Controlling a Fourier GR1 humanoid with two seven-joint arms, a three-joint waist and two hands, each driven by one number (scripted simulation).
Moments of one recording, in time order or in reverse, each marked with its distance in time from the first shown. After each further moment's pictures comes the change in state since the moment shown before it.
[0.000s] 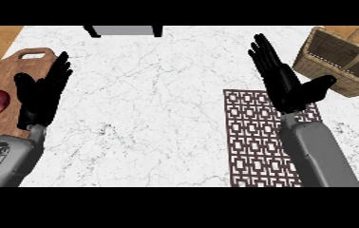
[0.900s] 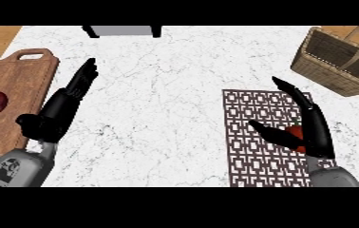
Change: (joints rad) left arm 0.074 -0.037 -0.057 -0.166 -0.044 -0.164 -0.195; right arm 0.325 -0.111 0.050 -0.192 0.479 -0.288 -0.081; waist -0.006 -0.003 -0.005
